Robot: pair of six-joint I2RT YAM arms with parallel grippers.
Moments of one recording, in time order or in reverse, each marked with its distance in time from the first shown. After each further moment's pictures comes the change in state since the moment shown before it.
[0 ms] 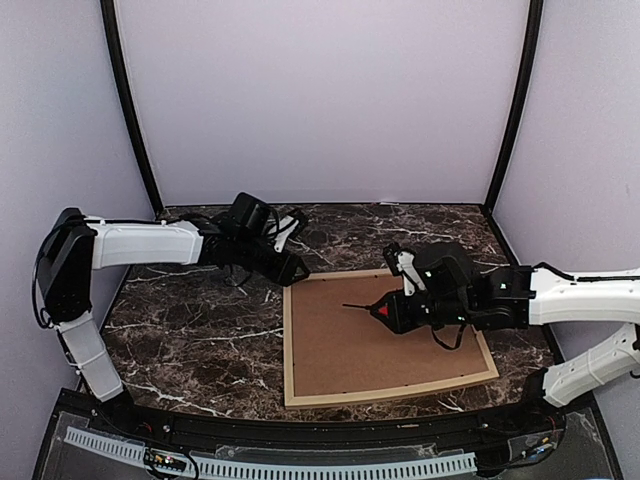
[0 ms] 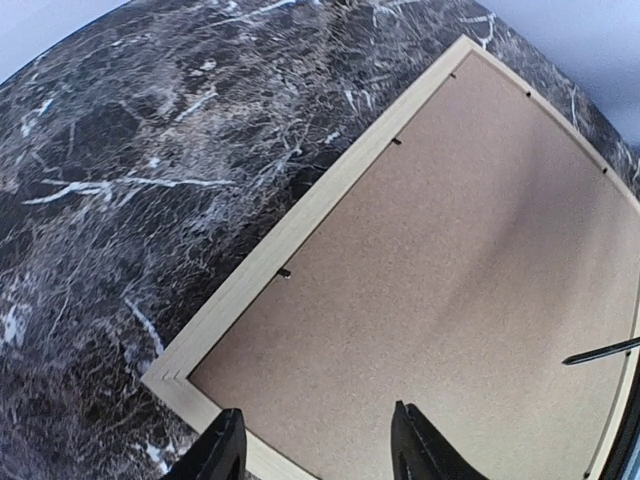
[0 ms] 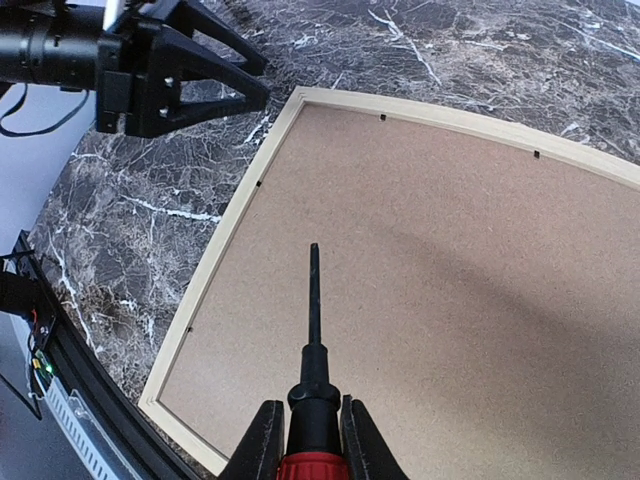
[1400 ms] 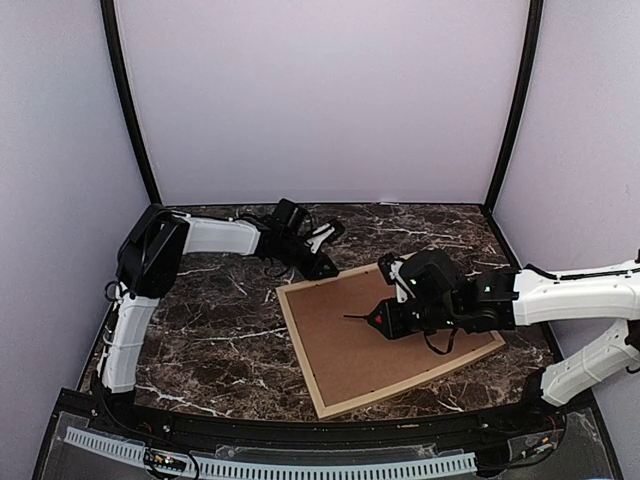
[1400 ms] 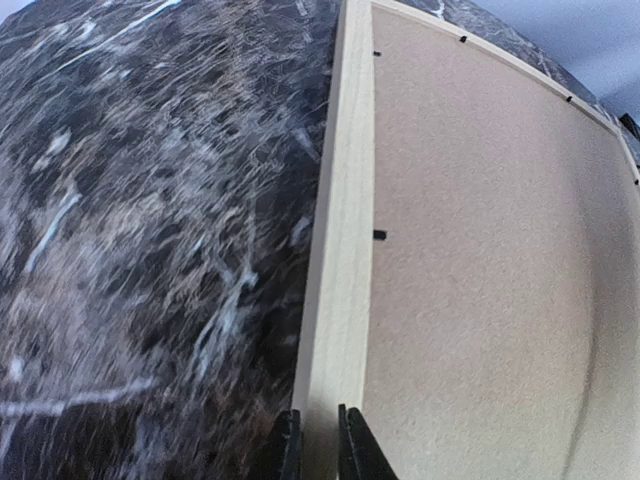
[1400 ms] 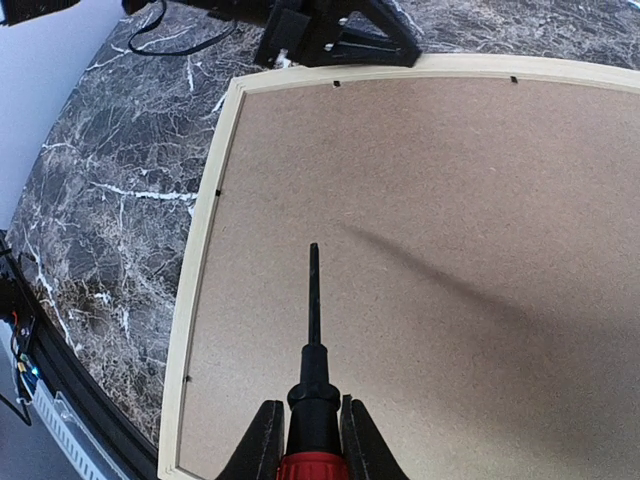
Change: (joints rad) left arm 0.049 0.617 0.573 -0.037 0.297 0.259; right arm 0.000 0.079 -0.008 -0.002 -0.004 0.065
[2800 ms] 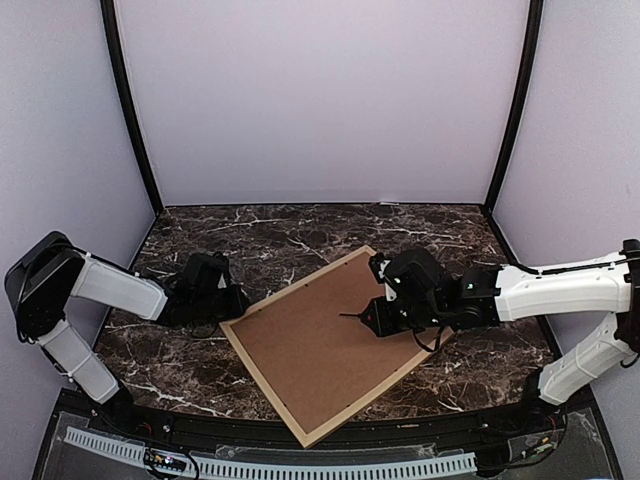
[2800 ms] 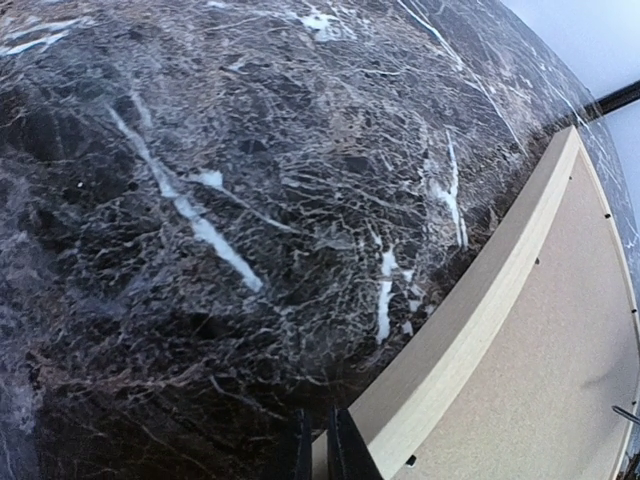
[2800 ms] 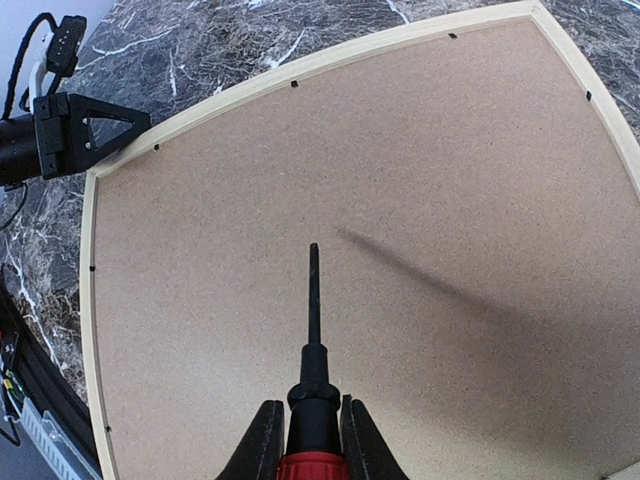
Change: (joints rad) left arm 0.055 -0.776 -1.198 0.494 -0.515 -0.927; right arm 0.000 0.099 0.061 0.010 0.030 0.001
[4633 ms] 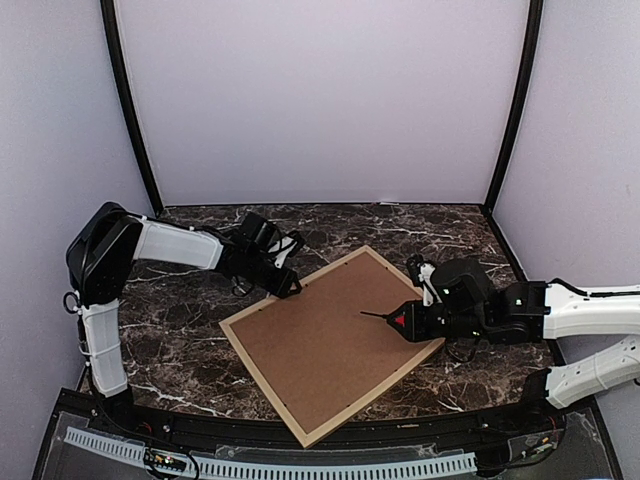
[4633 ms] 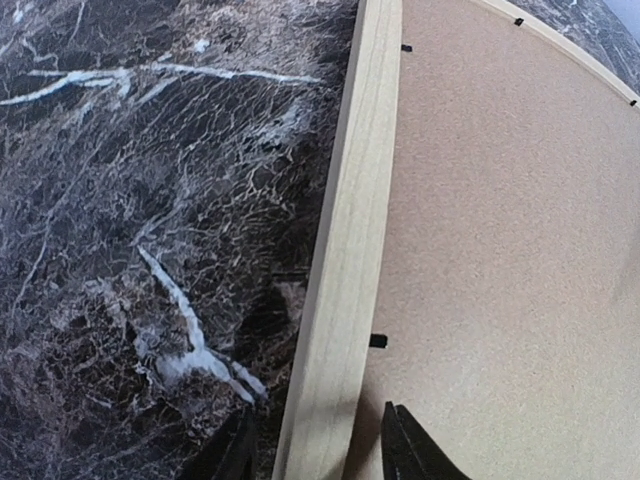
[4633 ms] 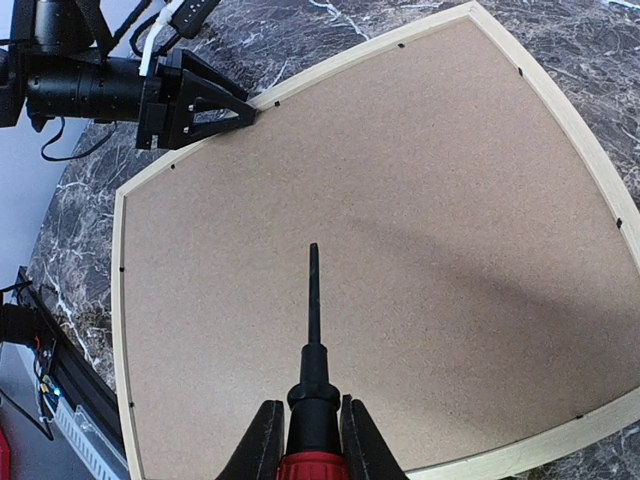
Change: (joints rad) left arm -0.033 0.373 0.642 -0.400 0.225 0.707; right arm 0.000 -0.302 -0.194 -0.001 0.023 0.085
